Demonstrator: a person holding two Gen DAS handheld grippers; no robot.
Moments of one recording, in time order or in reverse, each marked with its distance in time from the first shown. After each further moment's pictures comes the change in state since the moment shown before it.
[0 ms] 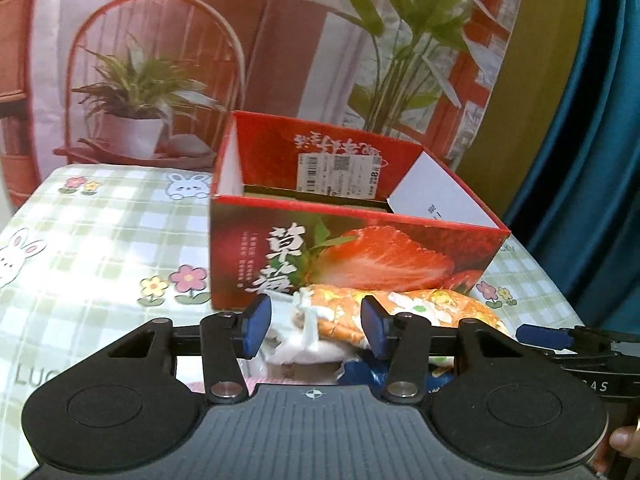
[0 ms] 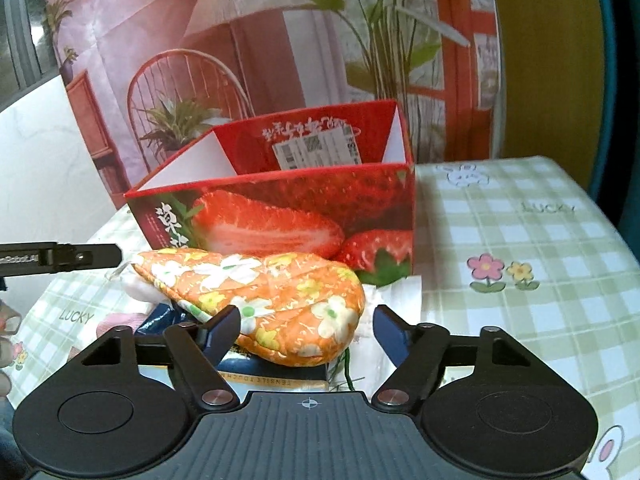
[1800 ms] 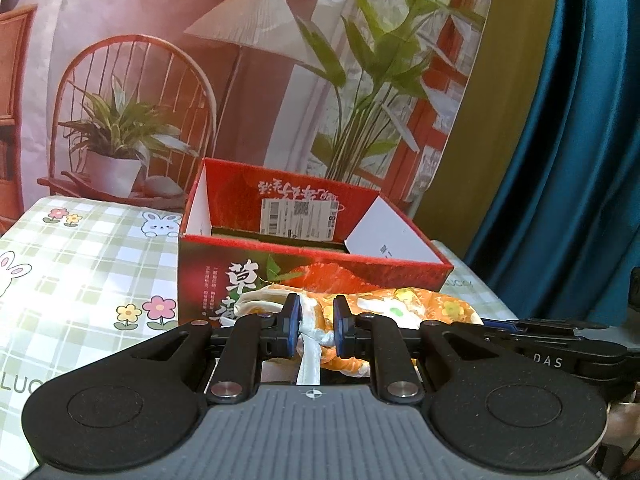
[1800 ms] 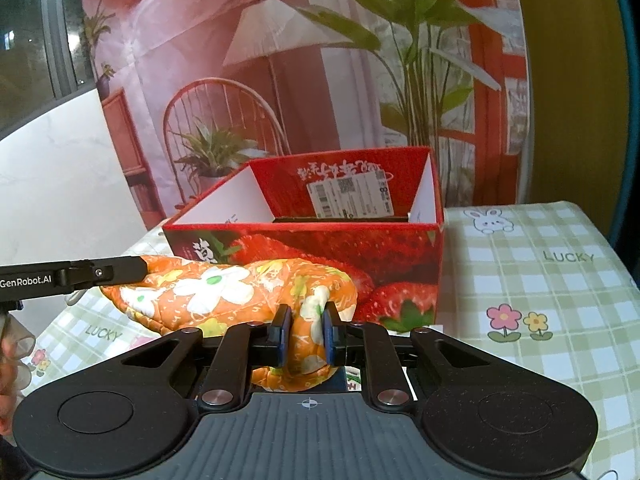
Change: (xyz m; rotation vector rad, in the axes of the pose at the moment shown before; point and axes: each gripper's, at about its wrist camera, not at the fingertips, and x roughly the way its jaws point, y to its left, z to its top) left arm -0.039 -0.022 -0.011 -0.012 -0.158 -0.082; right arm -0.020 0.012 0.017 -0.072 -0.093 0.077
